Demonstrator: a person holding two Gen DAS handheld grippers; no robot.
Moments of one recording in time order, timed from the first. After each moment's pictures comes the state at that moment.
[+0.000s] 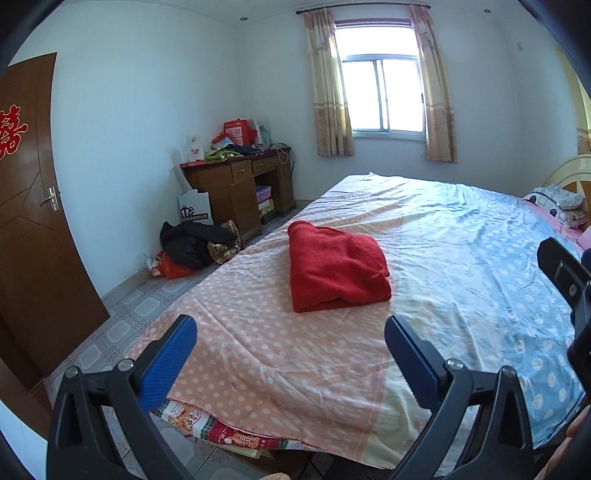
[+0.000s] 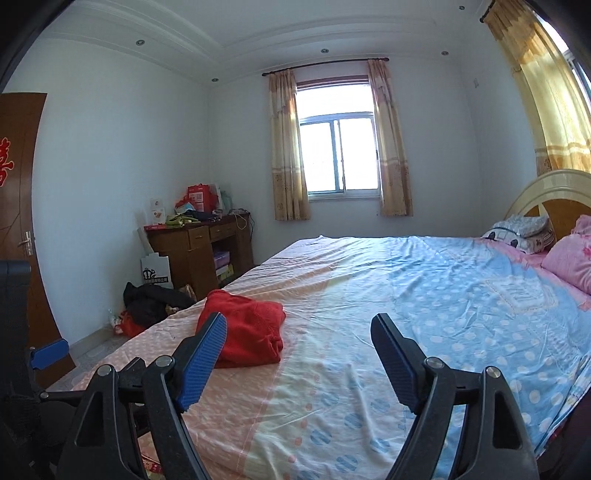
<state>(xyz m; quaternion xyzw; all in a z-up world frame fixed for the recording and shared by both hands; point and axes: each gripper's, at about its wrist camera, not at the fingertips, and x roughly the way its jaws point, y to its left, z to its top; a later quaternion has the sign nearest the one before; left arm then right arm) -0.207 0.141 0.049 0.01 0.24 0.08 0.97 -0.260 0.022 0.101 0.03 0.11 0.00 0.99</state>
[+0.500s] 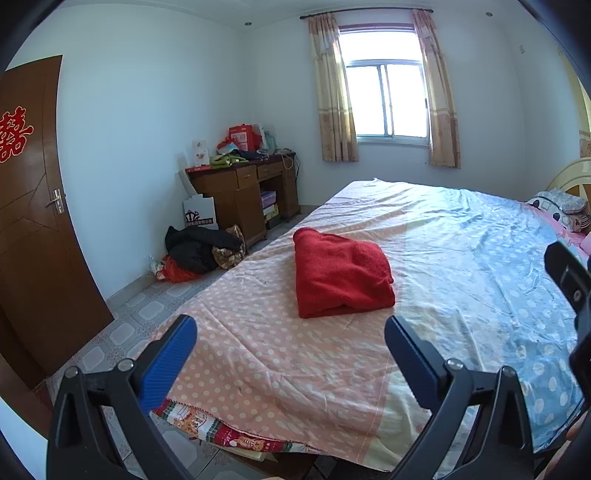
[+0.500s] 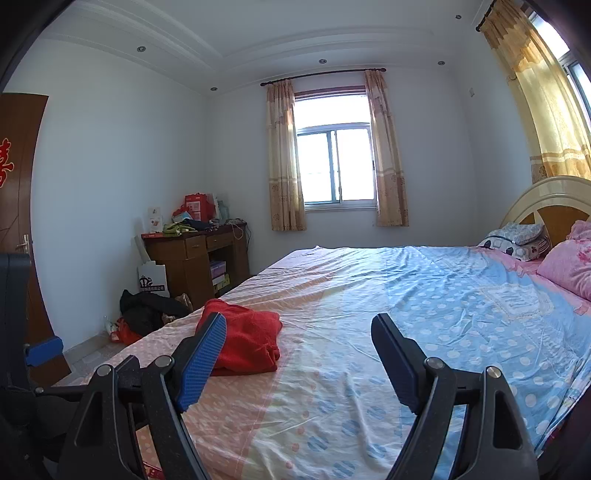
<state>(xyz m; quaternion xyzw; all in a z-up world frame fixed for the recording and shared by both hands) -0.215 0.136 0.056 0.02 0.22 0.09 0.97 -0.271 0.023 0.105 0.03 0.08 -0.01 1.00</state>
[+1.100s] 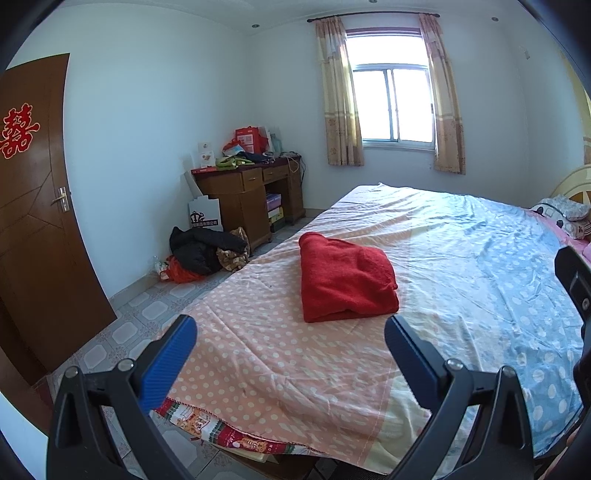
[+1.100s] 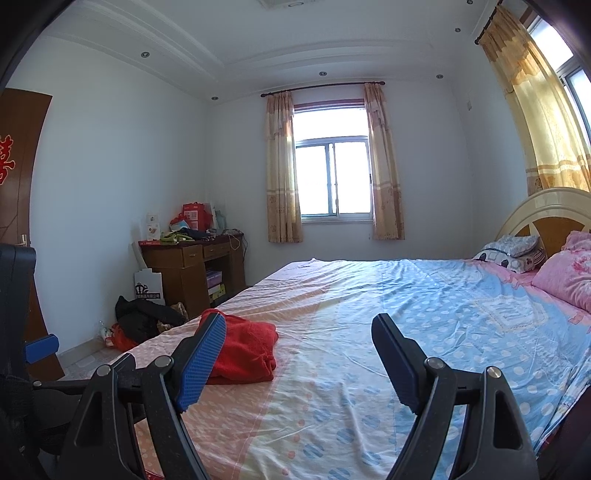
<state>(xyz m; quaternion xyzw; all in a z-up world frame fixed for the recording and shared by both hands) -0.217 0.141 0.060 0.01 0.22 0.10 0.97 -0.283 0.029 0.112 0.02 0.05 -0.02 1.00</state>
